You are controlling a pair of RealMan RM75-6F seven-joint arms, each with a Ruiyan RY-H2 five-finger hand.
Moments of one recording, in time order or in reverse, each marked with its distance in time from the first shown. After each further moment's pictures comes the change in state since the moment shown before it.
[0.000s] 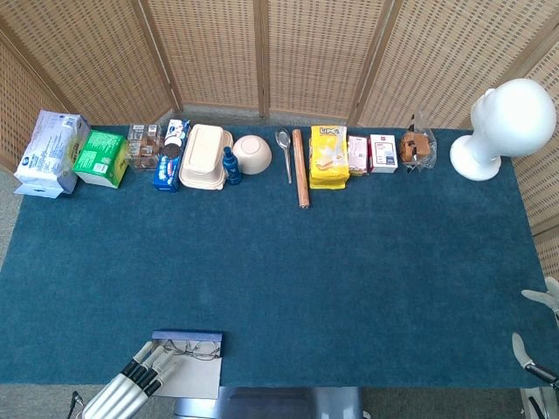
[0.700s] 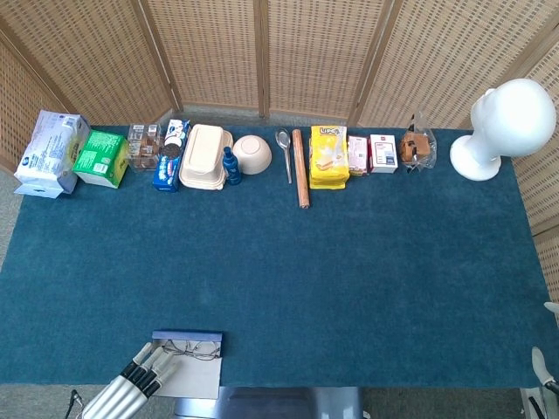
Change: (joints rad) left arm 0.020 -0.058 -0.011 0.115 0.015 0.039 -0.009; right arm -0.063 0.021 -0.009 0.002 -0.016 0.097 0.042
